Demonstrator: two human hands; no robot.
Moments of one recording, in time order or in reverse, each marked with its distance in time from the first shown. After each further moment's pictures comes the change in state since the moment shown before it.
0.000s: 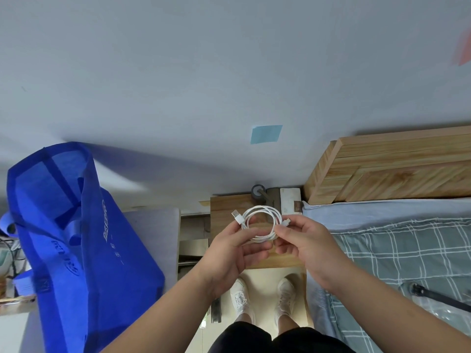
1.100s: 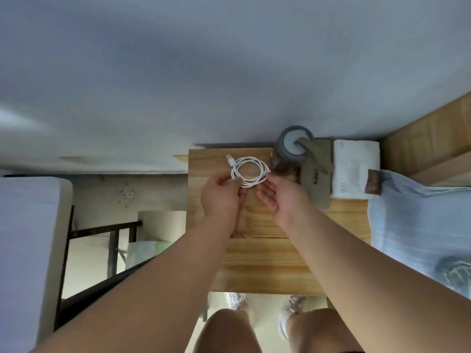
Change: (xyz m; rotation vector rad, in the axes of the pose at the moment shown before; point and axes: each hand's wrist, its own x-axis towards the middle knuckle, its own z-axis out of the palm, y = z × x) left_hand 0.404 -0.146 -0.224 0.189 0.775 0.092; right_hand 0.393 0.279 -0.023 0.311 0.394 0.437
